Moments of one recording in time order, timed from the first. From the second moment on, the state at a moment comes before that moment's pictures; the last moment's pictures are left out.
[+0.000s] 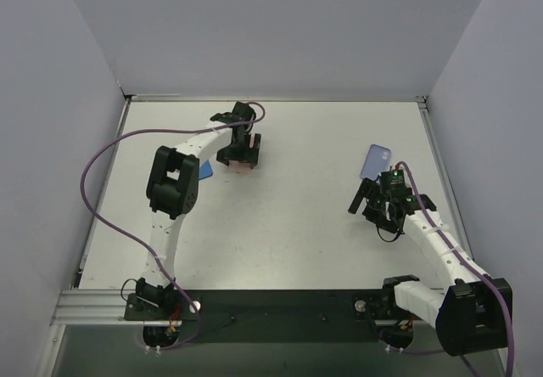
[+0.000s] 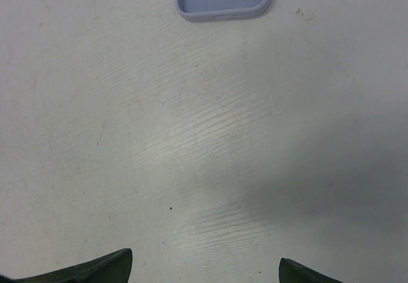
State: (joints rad) left arm -0.42 2.29 1.87 -0.78 -0.10 -0.29; right arm 0.15 1.07 0.62 -0.61 0.03 0.57
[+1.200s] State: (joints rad) left arm -0.78 1.72 1.08 -0.49 0.15 -0.68; right arm 0.41 1.33 0.68 -0.34 -0.23 0.80
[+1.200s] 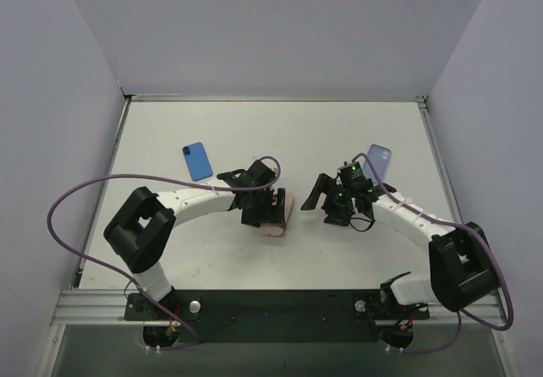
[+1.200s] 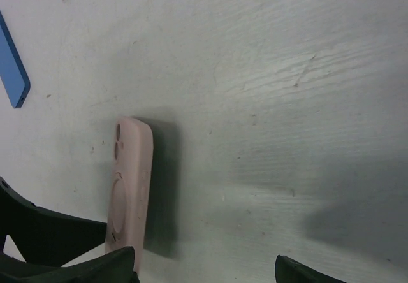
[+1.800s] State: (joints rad) left arm -0.79 1.62 1.01 -0.40 0.27 -0.75; right arm 0.50 1.63 0.65 0.21 -0.45 1.15
